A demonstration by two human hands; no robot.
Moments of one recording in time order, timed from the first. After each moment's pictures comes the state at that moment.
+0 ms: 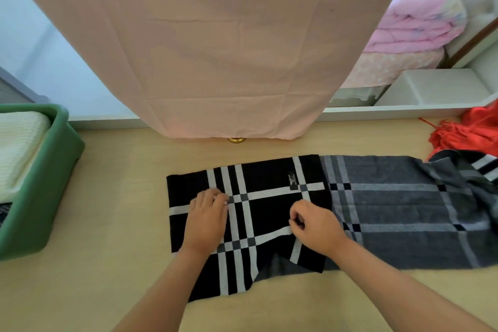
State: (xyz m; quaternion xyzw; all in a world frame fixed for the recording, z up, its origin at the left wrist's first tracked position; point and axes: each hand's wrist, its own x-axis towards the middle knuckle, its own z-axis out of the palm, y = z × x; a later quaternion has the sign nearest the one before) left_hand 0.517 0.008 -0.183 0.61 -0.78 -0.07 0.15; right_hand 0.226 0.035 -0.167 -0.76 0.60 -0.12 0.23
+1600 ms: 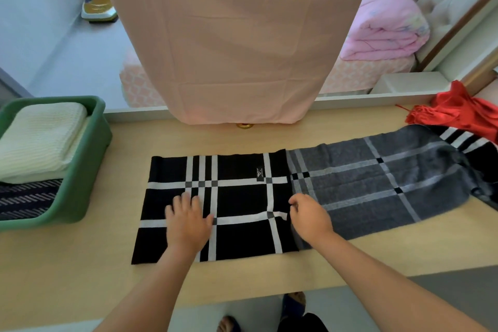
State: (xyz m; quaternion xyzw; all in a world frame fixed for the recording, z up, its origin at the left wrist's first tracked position) left_hand 0.601 0.099 -0.152 0.68 -0.72 -0.04 -0.10; right_hand 0.304 0.123 -0.149 -0.60 0.75 -0.09 0.25
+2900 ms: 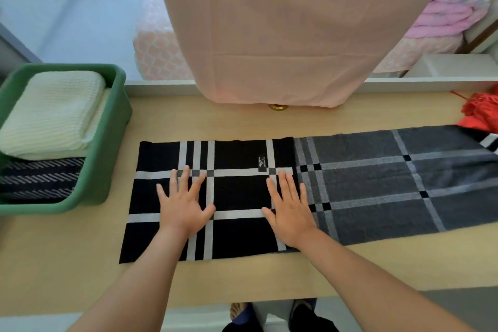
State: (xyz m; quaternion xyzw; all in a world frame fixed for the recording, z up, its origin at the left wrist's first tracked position) left_hand 0.696 0.061 -0.190 0.68 -0.72 -0.13 -0.08; right_hand 0.422 0.097 -0.200 -0.74 0.64 0.08 0.16
